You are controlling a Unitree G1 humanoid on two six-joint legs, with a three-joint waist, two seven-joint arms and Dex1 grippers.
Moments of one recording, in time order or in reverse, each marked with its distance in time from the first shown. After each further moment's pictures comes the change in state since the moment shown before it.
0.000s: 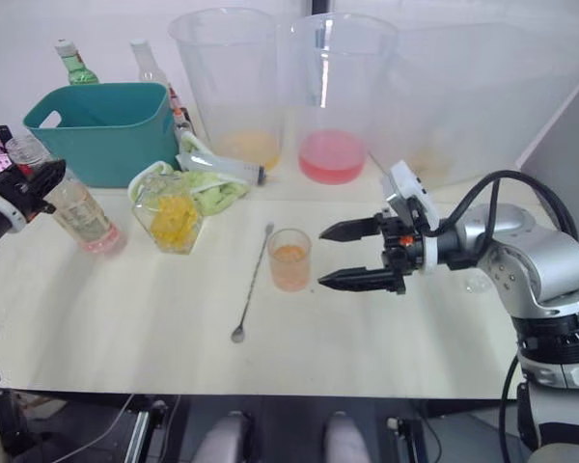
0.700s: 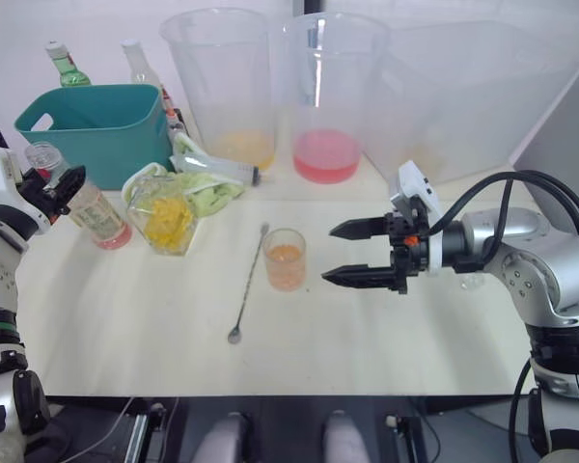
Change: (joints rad) left arm -0.036 -0.053 -0.025 0.204 0.021 -0.181 0.012; right arm 0.013 -0.030 -0.028 -0.043 0.023 0.056 -0.100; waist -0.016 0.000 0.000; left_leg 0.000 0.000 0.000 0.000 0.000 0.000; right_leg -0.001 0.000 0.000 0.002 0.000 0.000
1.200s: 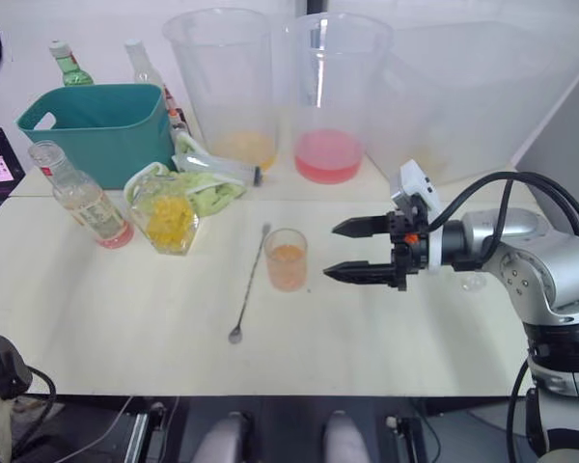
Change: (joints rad) left arm -0.245 0.108 0.094 -0.232 -0.211 0.094 -0.066; right arm -0.001 0.019 0.000 0.039 -0.019 -0.025 -0.007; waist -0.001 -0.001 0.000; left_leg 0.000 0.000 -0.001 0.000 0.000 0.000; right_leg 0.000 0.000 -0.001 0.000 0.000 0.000
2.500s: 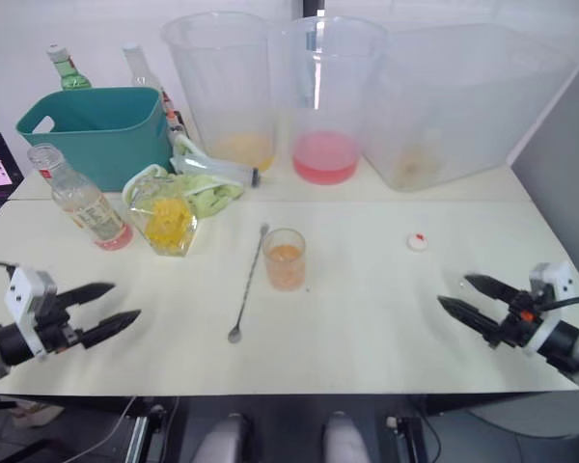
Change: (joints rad) left arm 1.086 -0.043 -0.028 -0.385 0.014 0.026 -0.409; right arm 0.719 0.070 -0.515 0.257 -0.119 -0.427 -0.060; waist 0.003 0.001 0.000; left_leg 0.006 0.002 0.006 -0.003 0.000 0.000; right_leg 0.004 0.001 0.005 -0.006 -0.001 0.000
